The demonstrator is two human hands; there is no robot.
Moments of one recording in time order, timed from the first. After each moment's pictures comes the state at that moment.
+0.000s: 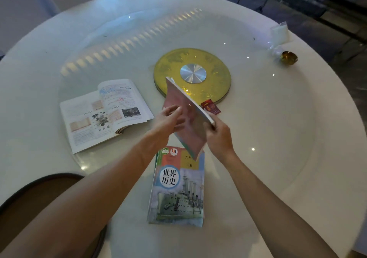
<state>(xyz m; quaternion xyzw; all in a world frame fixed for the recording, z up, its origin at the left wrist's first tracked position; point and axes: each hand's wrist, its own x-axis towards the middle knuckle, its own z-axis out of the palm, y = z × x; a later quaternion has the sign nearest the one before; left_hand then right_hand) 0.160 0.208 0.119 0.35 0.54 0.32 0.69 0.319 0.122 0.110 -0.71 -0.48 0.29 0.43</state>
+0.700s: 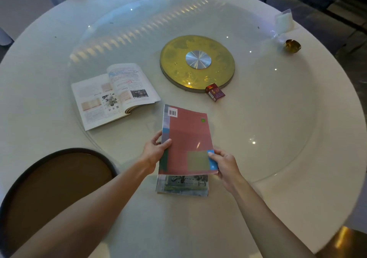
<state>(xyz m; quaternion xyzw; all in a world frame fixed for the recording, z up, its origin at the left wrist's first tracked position) 0.071 0.089 0.052 0.31 0.59 0.25 0.70 0.294 -0.014 0.046 -0.69 -0.13 0.57 0.43</state>
